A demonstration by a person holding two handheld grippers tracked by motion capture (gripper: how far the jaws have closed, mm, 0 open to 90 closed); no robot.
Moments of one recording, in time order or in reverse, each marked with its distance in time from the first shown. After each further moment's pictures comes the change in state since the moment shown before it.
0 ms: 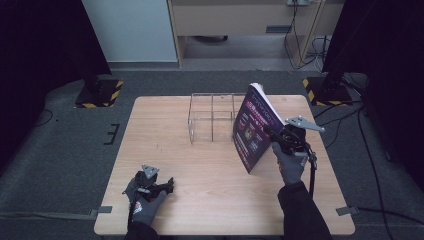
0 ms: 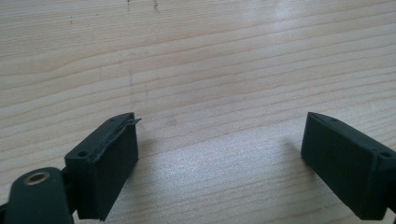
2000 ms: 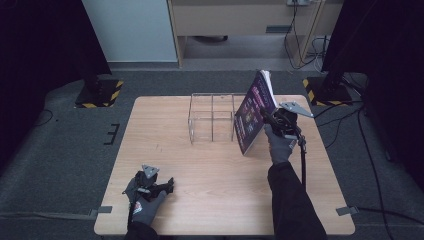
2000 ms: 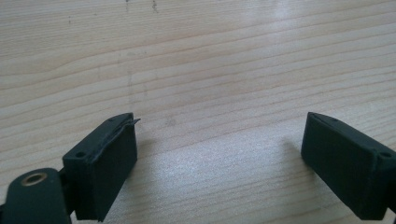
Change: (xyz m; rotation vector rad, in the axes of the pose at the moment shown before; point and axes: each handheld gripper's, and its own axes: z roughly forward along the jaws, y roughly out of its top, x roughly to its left) left arm 0.000 0.000 0.000 0.000 -0.004 0.001; right arm -0.014 0.020 0.052 -0.096 -0.104 0.029
